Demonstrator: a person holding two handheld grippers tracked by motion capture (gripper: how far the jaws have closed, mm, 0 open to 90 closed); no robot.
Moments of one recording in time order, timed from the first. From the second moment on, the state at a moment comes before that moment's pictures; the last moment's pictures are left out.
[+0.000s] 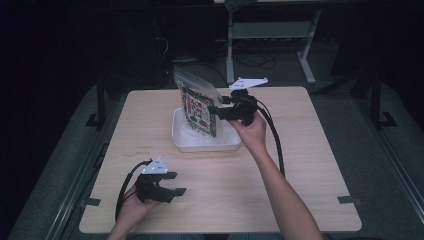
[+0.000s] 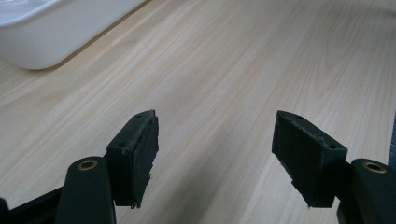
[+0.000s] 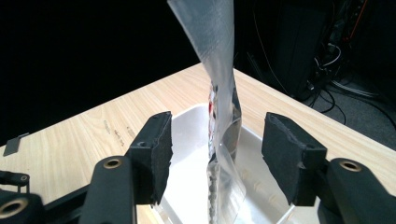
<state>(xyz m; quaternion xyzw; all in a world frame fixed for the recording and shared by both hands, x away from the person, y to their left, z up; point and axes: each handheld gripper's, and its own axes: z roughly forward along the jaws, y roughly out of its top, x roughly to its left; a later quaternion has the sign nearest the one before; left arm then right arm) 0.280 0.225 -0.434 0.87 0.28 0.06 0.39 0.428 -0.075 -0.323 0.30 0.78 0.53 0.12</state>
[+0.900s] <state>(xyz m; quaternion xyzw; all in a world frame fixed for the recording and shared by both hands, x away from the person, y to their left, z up) 0.279 0.223 -0.435 0.88 0.28 0.06 0.38 0.398 -0.129 -0.339 0.33 0.77 0.53 0.10</state>
